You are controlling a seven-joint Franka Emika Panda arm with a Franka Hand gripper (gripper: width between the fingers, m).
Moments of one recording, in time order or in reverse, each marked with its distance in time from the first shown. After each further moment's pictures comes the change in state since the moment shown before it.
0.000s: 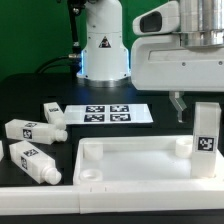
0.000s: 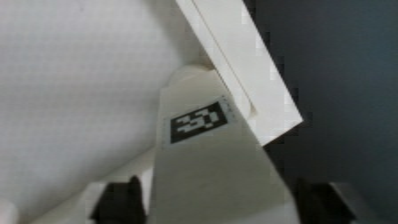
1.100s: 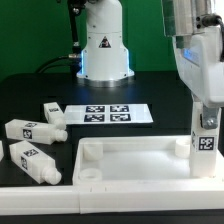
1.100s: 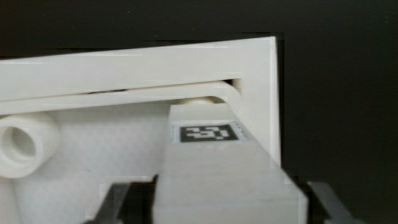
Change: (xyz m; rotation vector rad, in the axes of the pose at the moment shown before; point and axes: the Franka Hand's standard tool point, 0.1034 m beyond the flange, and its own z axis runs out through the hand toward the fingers) arm -0.001 0.001 0.001 0.026 -0.051 1.058
